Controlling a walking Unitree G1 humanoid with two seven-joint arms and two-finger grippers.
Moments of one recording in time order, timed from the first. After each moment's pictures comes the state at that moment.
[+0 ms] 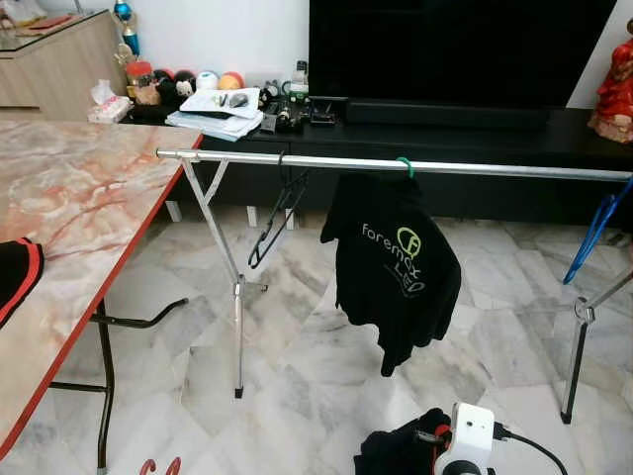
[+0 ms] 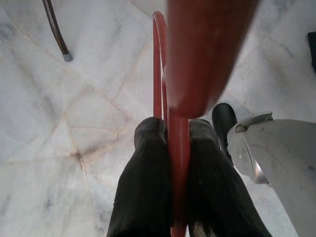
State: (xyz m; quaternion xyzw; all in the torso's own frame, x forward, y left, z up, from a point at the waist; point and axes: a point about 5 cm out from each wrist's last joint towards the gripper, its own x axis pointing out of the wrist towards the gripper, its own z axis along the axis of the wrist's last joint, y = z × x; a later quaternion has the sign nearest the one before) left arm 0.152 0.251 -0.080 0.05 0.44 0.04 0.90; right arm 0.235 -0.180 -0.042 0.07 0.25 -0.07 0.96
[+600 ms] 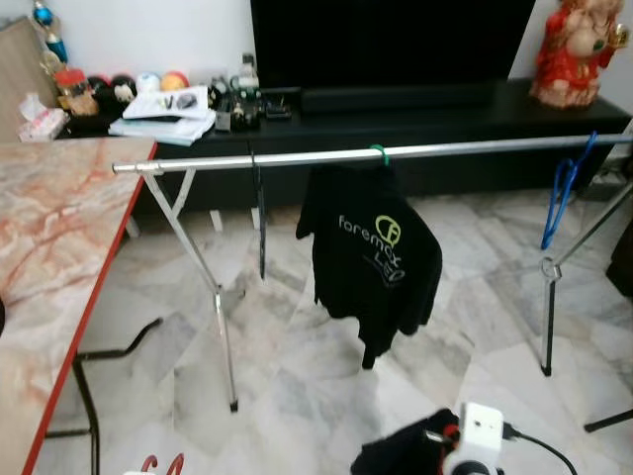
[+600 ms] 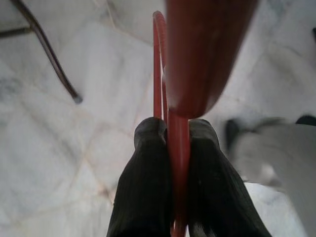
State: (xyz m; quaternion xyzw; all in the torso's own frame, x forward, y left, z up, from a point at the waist) left arm 0.154 0.251 -0.079 0.05 0.44 0.04 0.90; right arm 0.230 -0.189 -0.044 0.07 0.25 -0.08 0.96
